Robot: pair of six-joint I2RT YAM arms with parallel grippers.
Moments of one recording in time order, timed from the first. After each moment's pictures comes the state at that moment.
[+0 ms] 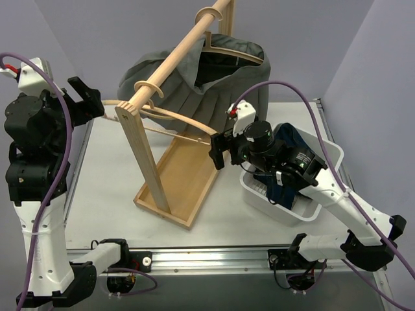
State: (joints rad) left arm -0.03 1.10 1.83 -0.76 -0.12 -0.27; right arm 0.91 1.24 1.49 -0.71 0.25 0.24
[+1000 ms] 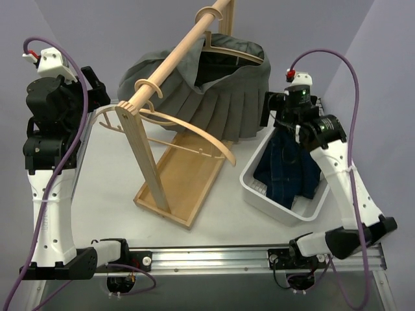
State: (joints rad) left arm -0.03 1.23 1.81 -0.69 -0.17 -0.22; right arm 0.36 1.36 1.65 -0.87 0.33 0.29
